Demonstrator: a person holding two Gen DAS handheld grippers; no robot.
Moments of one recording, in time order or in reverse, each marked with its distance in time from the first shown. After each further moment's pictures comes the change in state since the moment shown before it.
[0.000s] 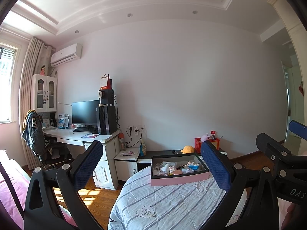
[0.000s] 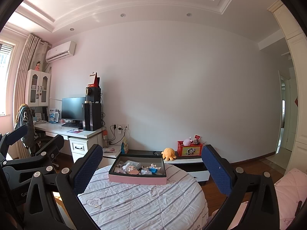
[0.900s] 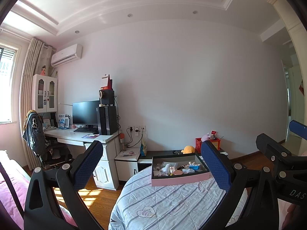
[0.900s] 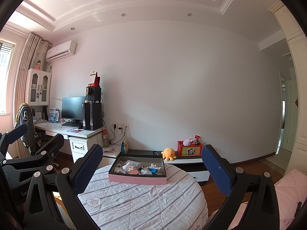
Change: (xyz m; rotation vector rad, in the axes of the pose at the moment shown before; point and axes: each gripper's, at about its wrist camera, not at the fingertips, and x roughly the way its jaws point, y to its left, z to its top) left arm 0.000 0.002 0.002 -0.001 0.002 0.002; right arm 0.003 0.000 0.001 -0.003 0.002 0.003
